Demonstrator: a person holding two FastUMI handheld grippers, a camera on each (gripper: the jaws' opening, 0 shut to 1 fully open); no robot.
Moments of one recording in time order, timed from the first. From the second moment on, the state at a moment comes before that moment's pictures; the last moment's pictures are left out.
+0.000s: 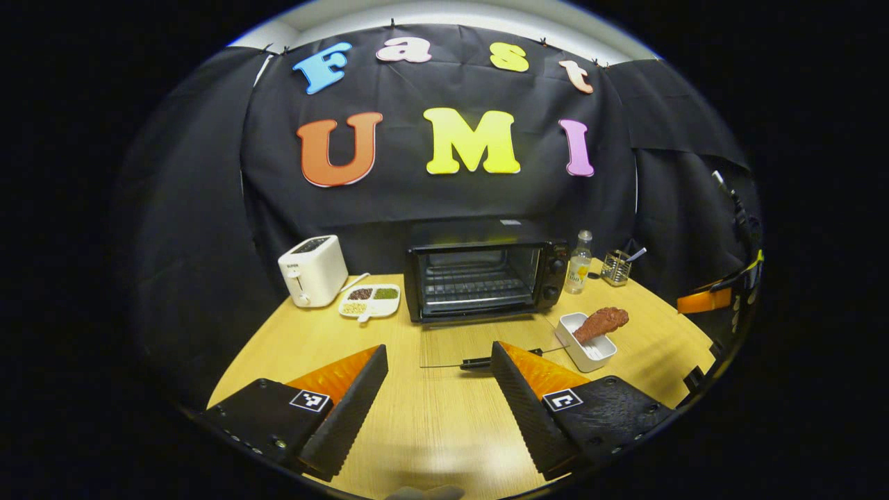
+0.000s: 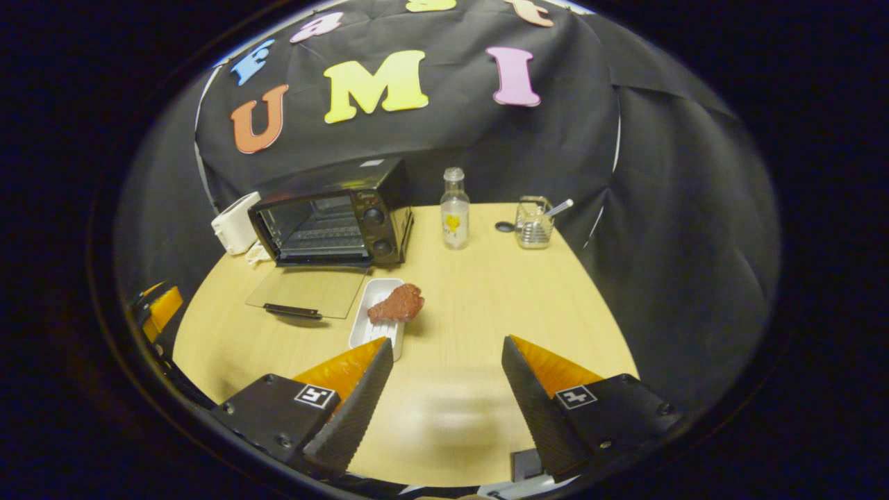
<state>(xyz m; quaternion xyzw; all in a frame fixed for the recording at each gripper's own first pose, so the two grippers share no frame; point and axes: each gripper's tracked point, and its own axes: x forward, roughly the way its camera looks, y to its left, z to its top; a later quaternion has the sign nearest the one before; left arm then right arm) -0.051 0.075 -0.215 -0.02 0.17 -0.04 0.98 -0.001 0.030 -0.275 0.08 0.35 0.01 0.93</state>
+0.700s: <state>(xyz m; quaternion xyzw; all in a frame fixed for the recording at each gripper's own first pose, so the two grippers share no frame) -0.076 0.058 -0.189 -0.02 0.19 0.07 0.98 0.116 0.063 -0.339 0.34 0.47 0.17 0.80</state>
